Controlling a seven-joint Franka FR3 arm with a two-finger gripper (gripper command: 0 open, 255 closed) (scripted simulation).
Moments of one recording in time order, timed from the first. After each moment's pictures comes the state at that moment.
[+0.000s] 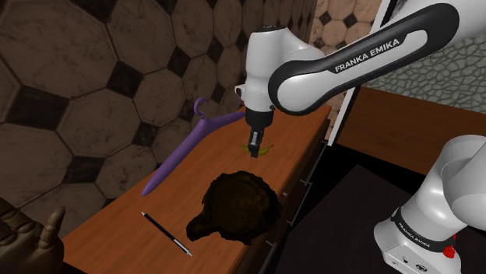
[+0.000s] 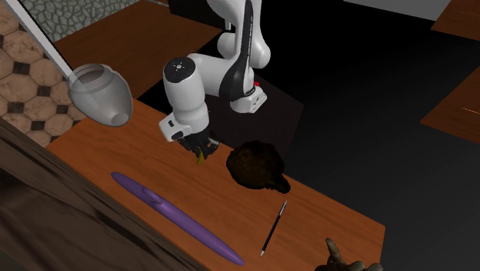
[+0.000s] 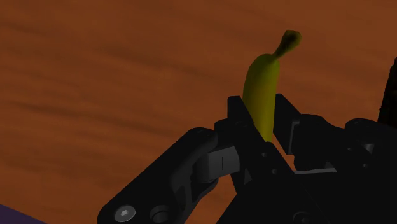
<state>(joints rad) 0.24 -0.12 0.28 -2.28 0.05 2.19 -0.13</state>
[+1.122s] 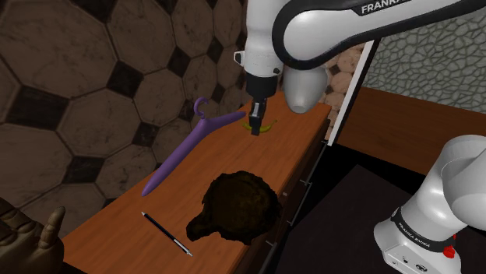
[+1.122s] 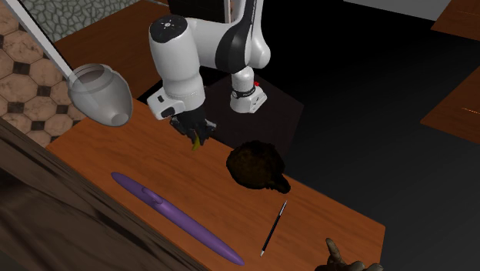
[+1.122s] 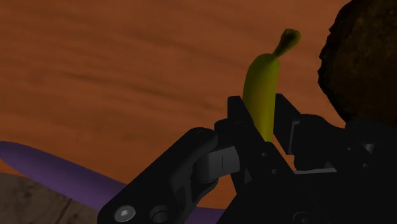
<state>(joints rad) 0.24 -0.19 0.27 -2.12 0.06 1.96 -0.14</state>
